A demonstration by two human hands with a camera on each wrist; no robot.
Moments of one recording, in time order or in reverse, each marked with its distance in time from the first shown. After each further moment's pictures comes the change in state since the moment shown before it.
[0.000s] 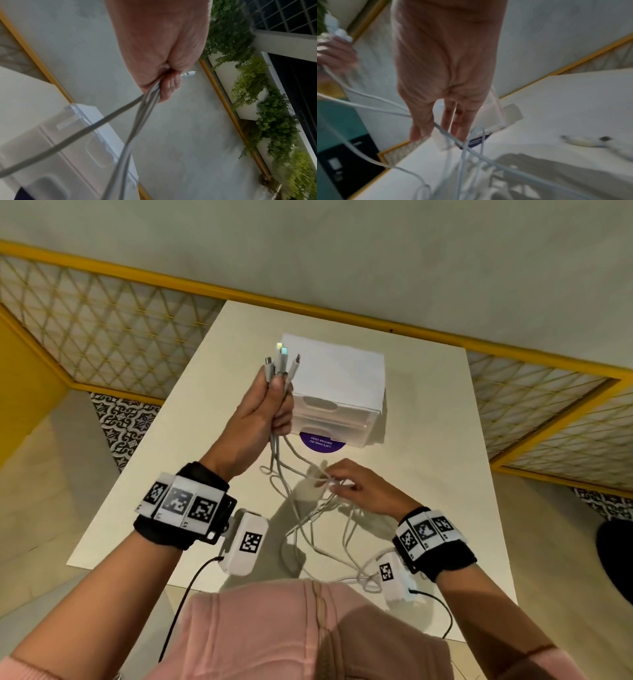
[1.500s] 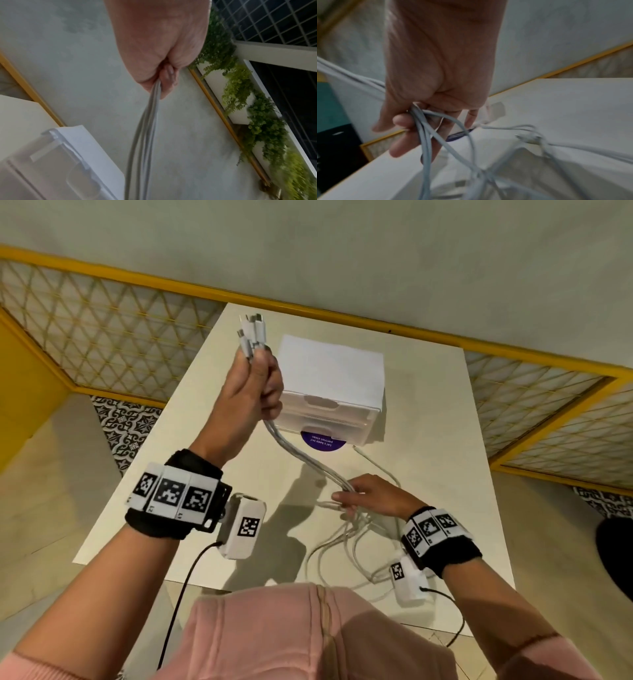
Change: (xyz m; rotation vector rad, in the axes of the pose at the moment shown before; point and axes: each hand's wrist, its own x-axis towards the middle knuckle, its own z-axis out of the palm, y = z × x) left_hand 0.000 0.027 -0.004 -0.010 0.092 0.092; right_hand -0.017 0.004 0.001 0.064 -0.069 0.215
